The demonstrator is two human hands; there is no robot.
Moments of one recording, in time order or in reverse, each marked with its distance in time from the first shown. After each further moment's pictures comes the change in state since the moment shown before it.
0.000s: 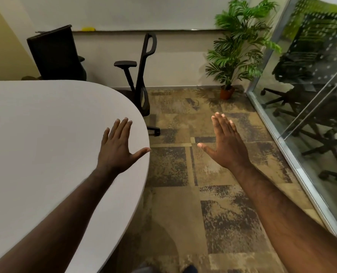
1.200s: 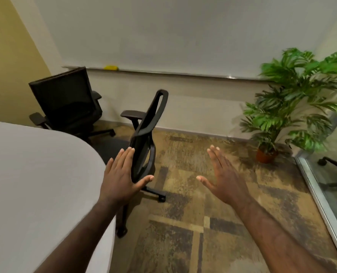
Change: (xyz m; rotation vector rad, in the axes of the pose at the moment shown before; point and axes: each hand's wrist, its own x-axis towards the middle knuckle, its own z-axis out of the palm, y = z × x) left_hand 0.505 -0.027 0.168 0.002 0.071 -0.255; right_hand 0.535 0.204 0.188 0.242 -0.088 -0.220
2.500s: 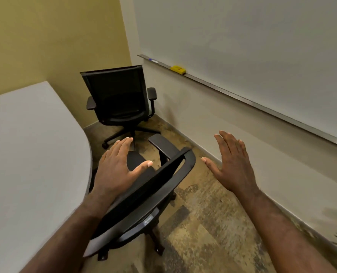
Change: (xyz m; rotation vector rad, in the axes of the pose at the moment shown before) left_hand 0.406 -0.032 0.092 0.104 0.164 -0.633; right_hand 0.580 0.132 0.114 0.142 -0.059 -0.527
